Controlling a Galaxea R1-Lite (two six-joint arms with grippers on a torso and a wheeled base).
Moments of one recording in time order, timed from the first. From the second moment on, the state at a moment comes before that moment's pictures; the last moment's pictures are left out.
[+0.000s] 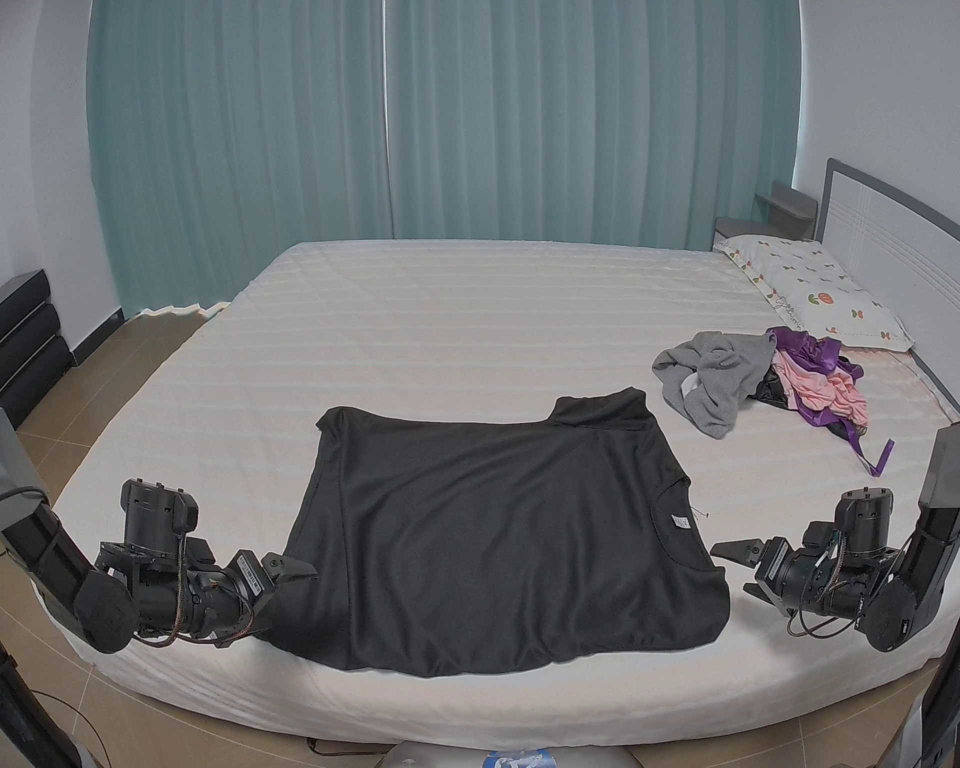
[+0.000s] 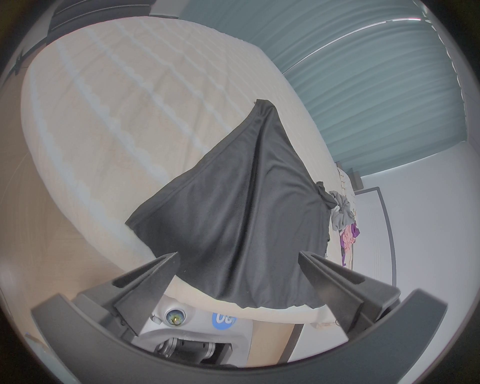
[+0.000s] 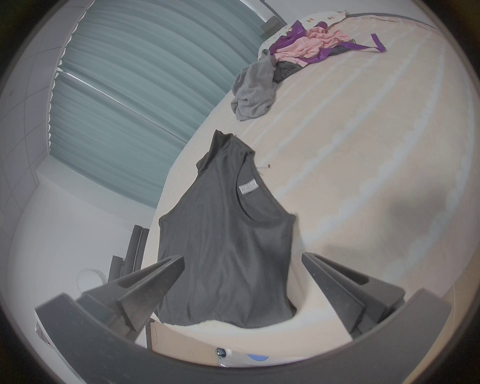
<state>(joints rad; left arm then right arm) -0.13 1.84 -0.36 -0.66 -0.30 -0.87 0.07 2.06 -0.21 -1.25 0.33 0.76</state>
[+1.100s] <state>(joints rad) -0.09 2.13 -0.39 -0.92 -0.09 -0.89 0.08 2.12 -0.19 -1.30 0.33 0.76</state>
